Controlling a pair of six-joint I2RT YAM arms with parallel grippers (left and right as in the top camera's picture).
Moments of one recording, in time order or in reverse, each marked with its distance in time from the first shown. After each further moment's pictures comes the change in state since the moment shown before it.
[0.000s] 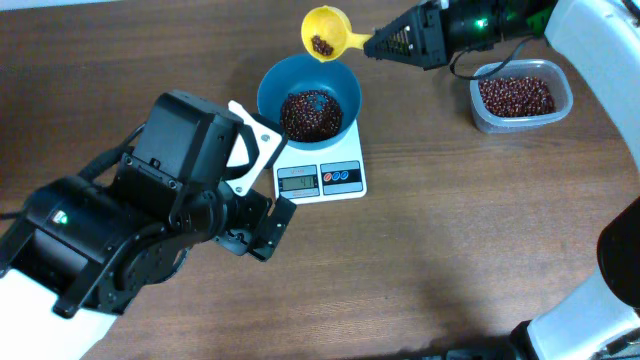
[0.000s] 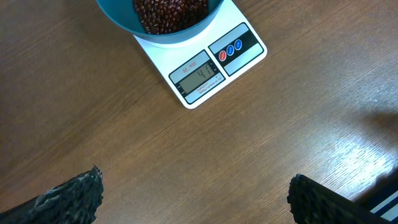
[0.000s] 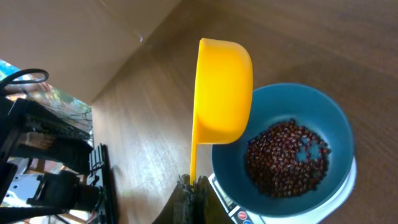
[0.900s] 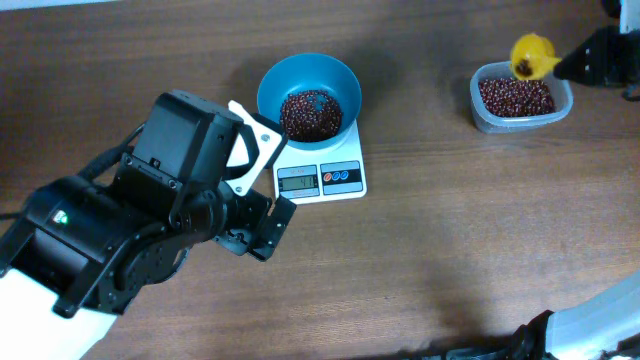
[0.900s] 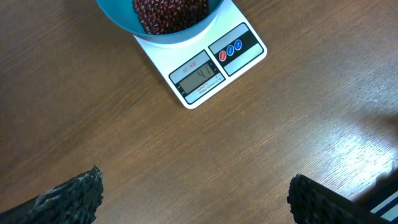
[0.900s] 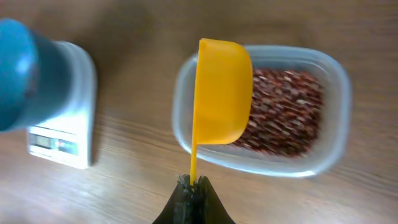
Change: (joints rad) left arm 0.000 0.001 0.000 0.000 0.000 0.000; right arm -0.558 0.000 0.008 -0.263 0.523 -0.126
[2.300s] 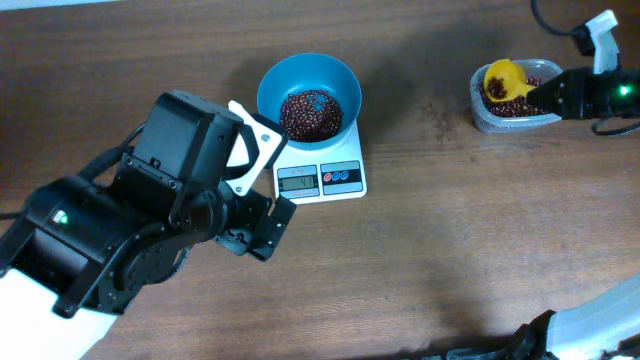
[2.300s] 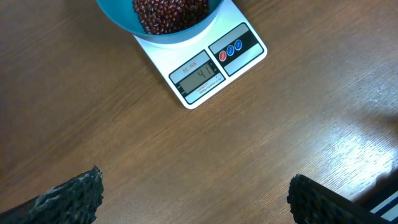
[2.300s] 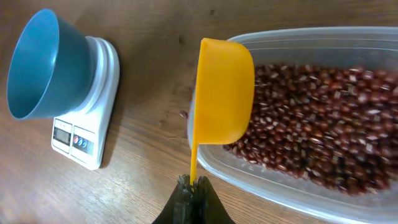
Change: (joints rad) left arm 0.000 0.000 0.000 0.000 0.000 0.000; right arm -0.049 0.003 -0.276 0.224 -0.239 -0.091
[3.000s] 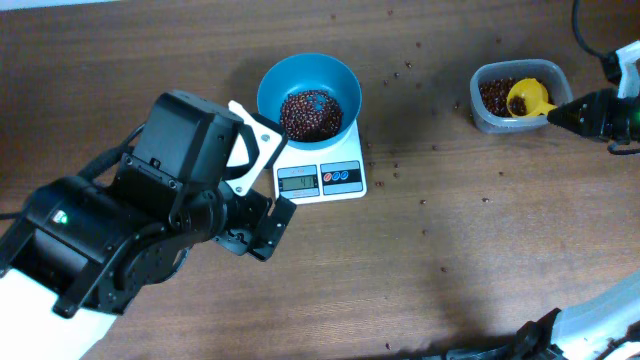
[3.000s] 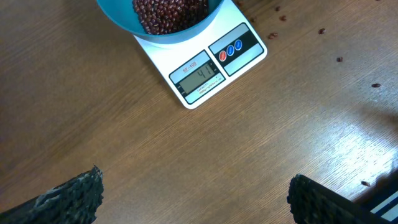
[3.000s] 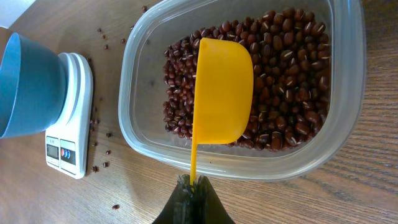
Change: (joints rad) left arm 0.000 0.000 0.000 0.000 0.000 0.000; right arm -0.140 0.127 -0.026 0.042 -0.049 0.000
